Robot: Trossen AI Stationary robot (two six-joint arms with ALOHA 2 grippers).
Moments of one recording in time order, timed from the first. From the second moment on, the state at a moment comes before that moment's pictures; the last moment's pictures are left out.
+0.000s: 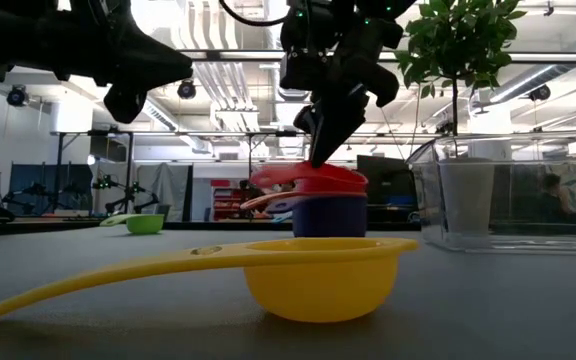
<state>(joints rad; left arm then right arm) -0.18 0.90 0.26 0.57 -0.35 -0.38 -0.13 1.87 1.50 -0.77 -0.22 -0.38</state>
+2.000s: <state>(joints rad) -0.11 1.74 0.84 0.62 -0.27 -0.12 0.43 1.03 0.50 0.58 0.01 -0.17</state>
